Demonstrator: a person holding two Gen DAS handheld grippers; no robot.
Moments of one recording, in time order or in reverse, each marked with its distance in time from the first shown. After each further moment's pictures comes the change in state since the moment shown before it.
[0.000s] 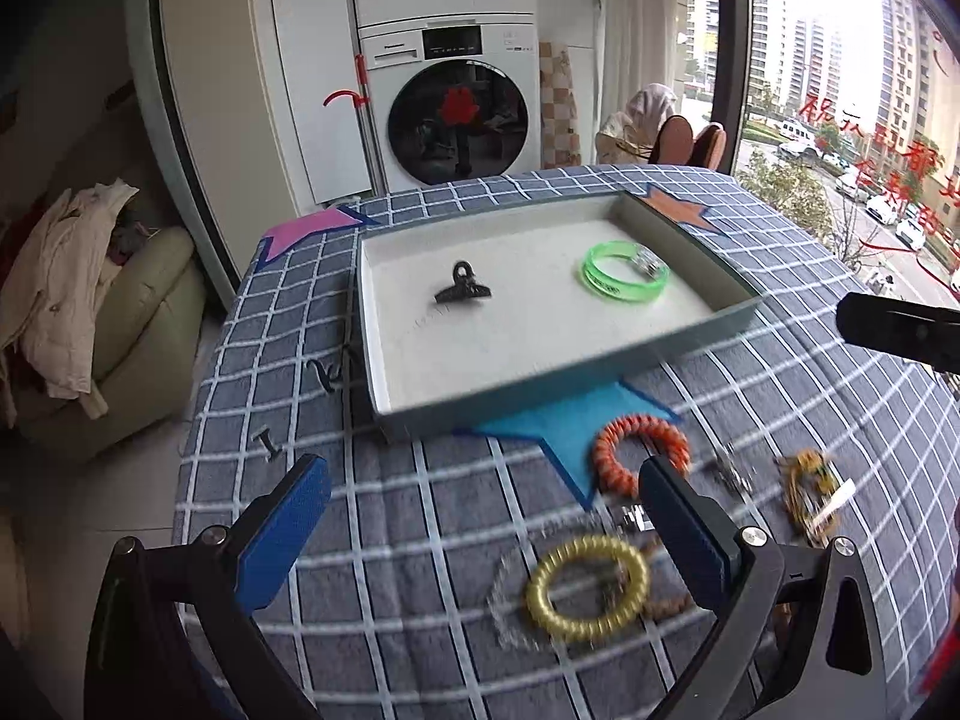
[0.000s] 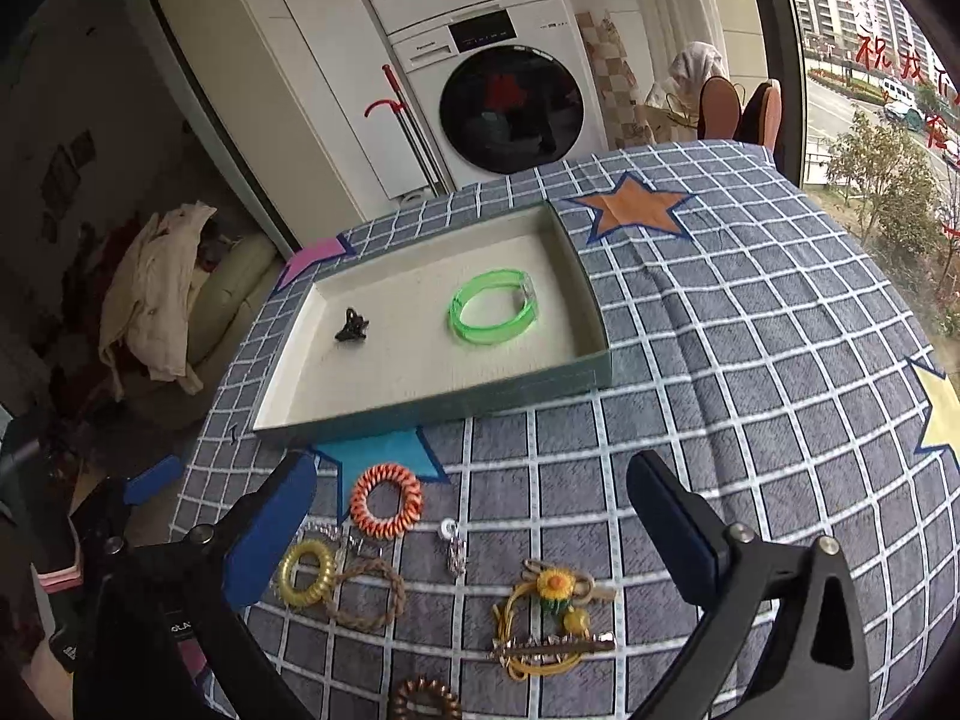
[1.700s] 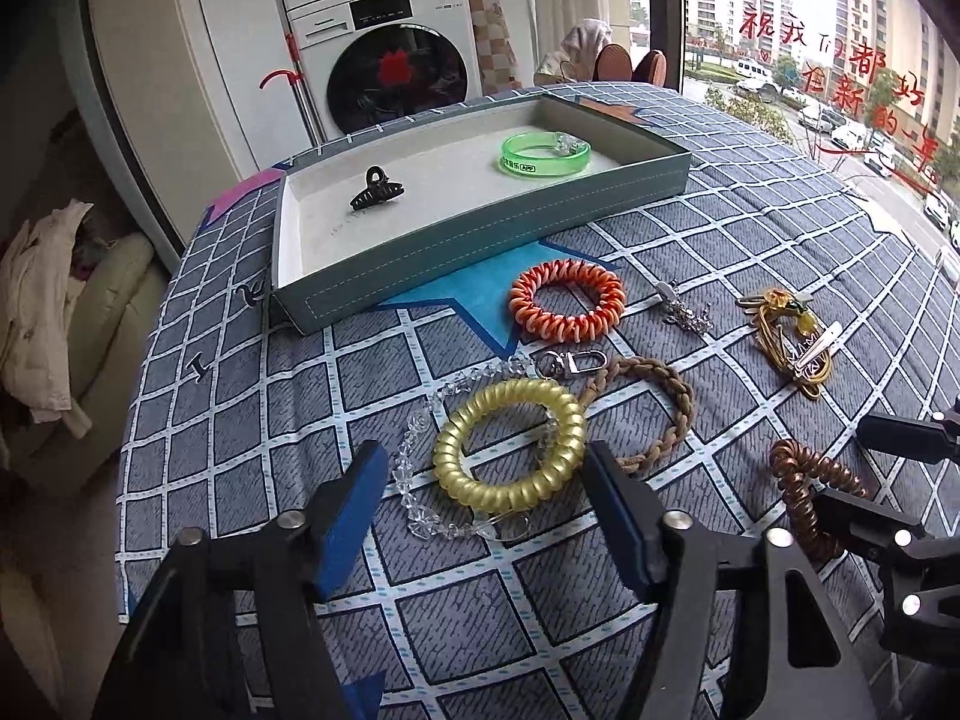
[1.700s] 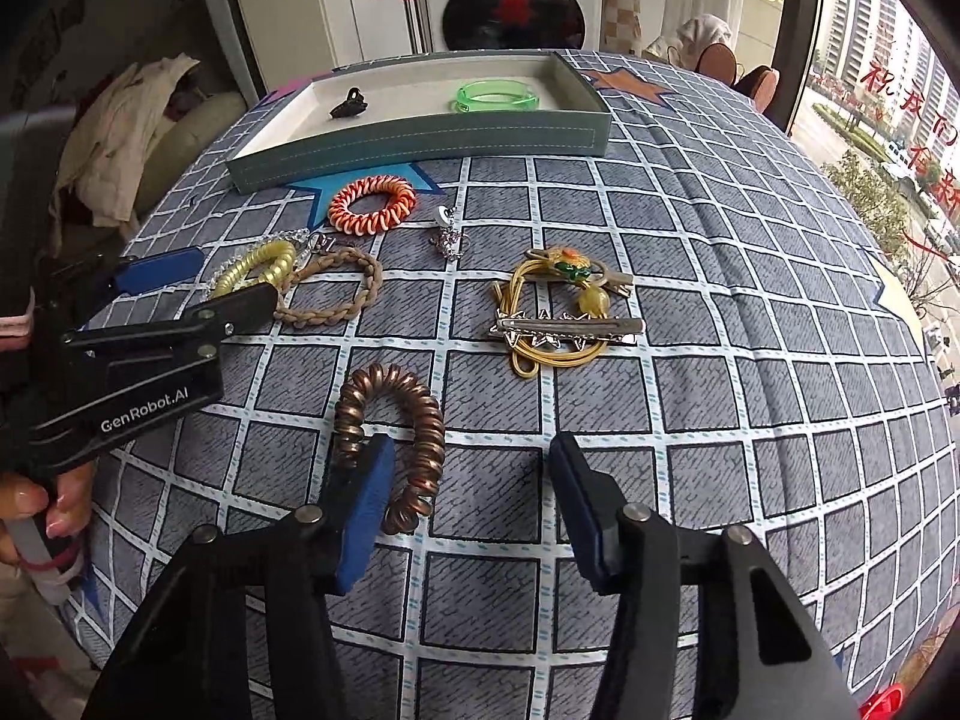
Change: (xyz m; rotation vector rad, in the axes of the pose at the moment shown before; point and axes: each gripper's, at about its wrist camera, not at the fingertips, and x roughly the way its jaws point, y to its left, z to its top) left arm 0.015 -0.033 -0.057 0.141 0.089 -0.042; right arm -0.001 0.029 -0.133 -0.180 0.170 -0.209
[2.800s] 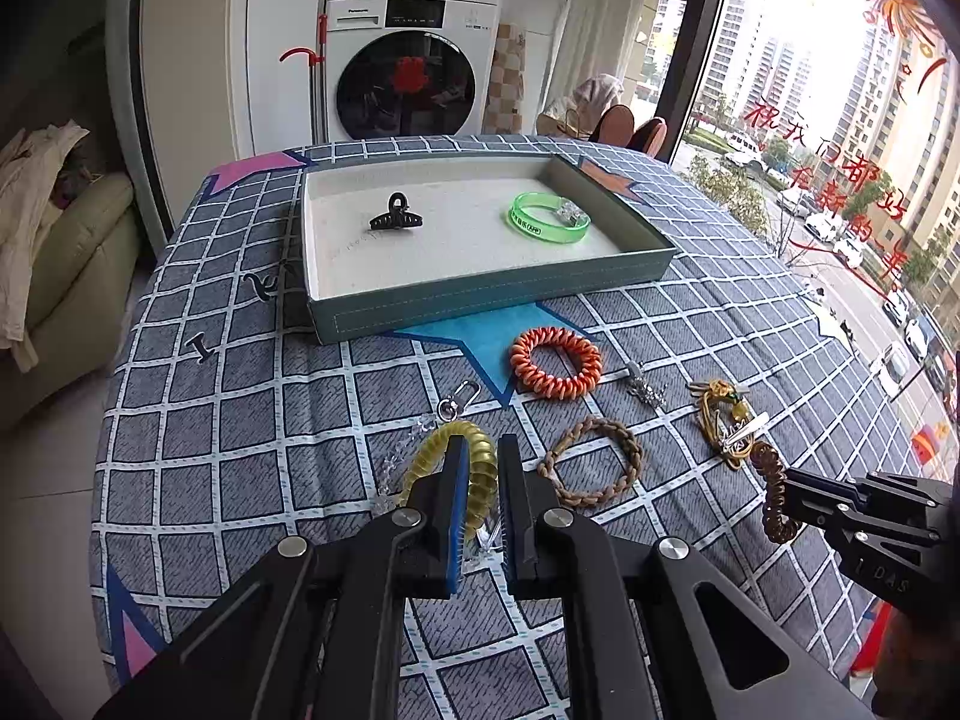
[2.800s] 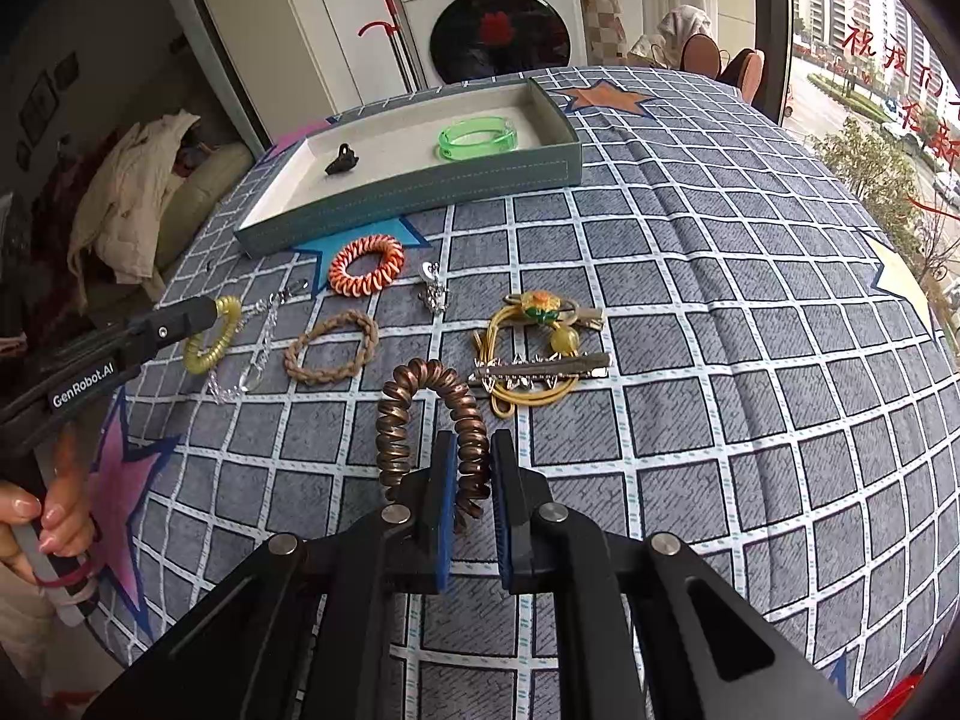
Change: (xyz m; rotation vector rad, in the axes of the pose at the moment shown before) left arm -0.032 0.041 0.011 -0.193 -0.052 -0.175; right arm -0.019 -0.025 0.013 0.110 -0.058 0.100
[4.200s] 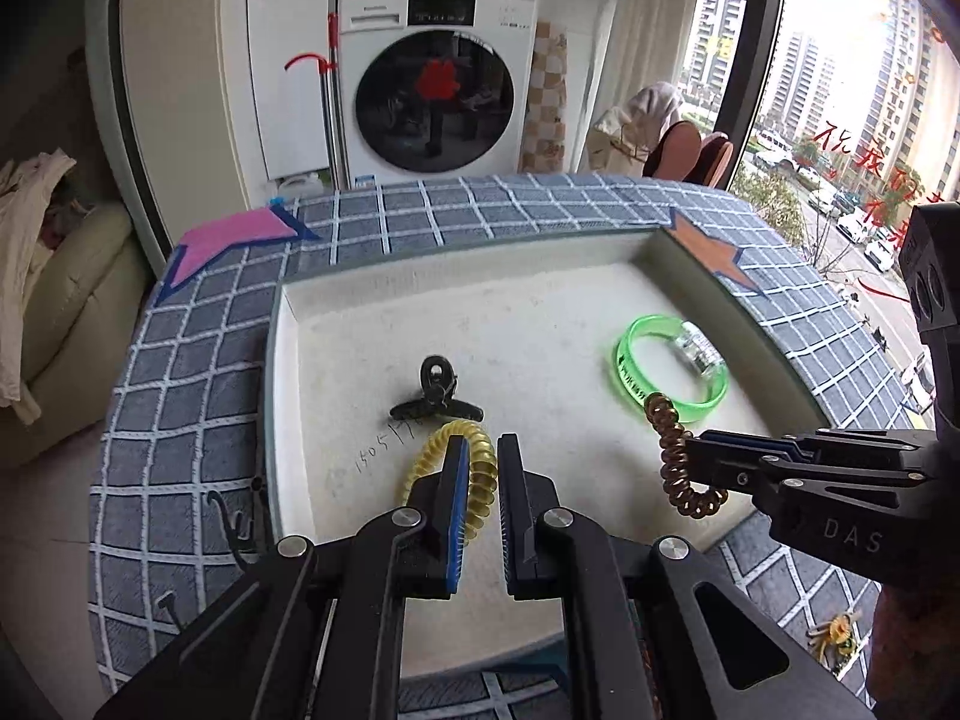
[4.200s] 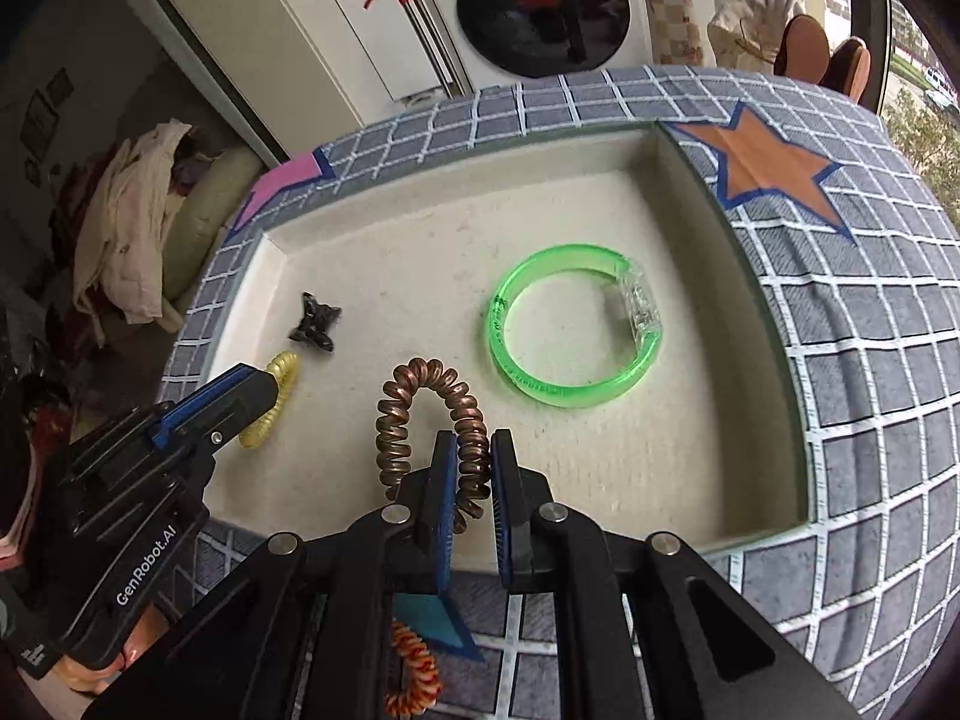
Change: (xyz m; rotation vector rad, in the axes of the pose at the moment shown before) left arm 0.120 0.034 0.130 -0.013 0.011 0.091; right arm 0.154 0.018 0.200 0.012 0.134 0.125
